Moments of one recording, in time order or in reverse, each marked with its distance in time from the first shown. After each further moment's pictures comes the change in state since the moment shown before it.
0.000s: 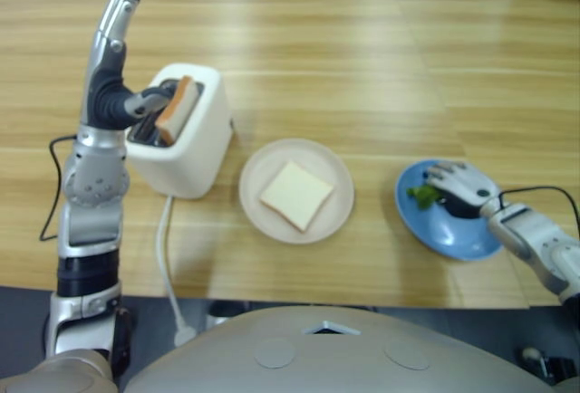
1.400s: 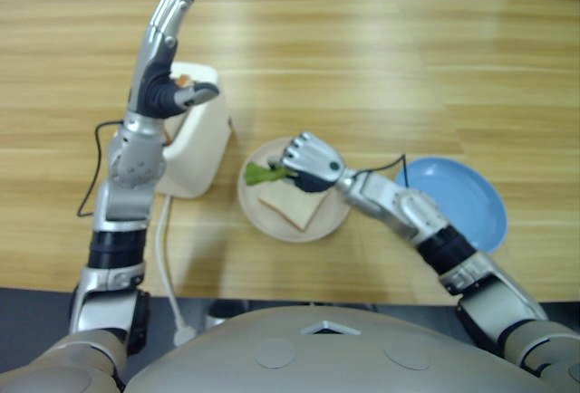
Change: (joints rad) left arm -0.115 -0.073 -0.121 0.136 0.108 -0.058 0.044; right arm -0.464 0.521 0.399 0.035 -0.018 -0.243 -0.160
